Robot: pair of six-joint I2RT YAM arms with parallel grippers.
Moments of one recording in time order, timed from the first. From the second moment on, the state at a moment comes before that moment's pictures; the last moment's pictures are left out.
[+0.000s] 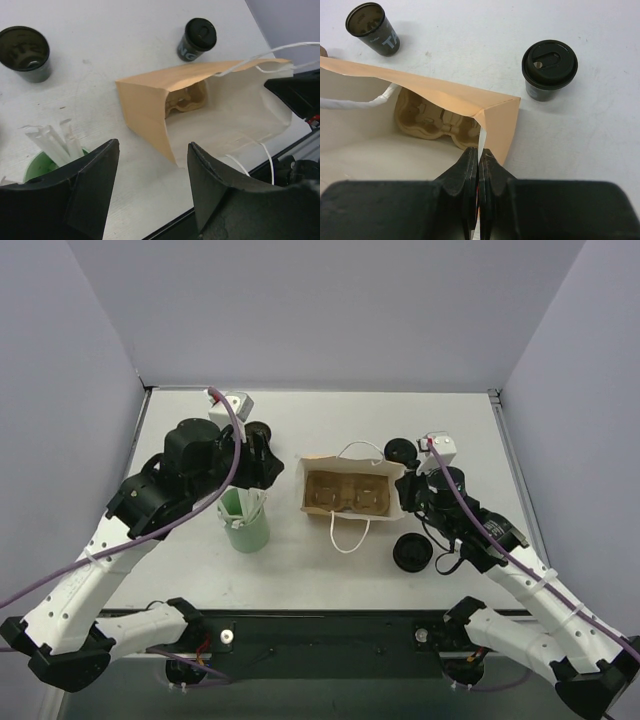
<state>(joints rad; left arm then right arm) -0.67 1.08 1.43 -0.77 -0.08 -0.40 0.64 0.86 0.87 -0.44 0.32 0.29</state>
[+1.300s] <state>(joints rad) -0.87 1.20 1.30 -0.68 -0.20 -0.41 0.73 0.79 0.82 -0.46 0.40 0.23</state>
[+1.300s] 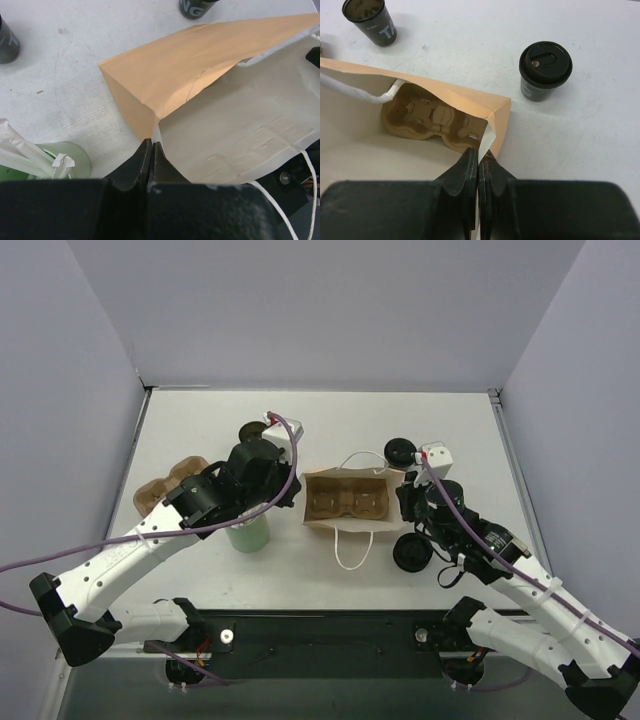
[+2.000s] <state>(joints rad) -0.87 1.12 1.14 -0.52 -0.20 -0.32 0.79 0.84 0.81 -0.37 0.47 0.19</state>
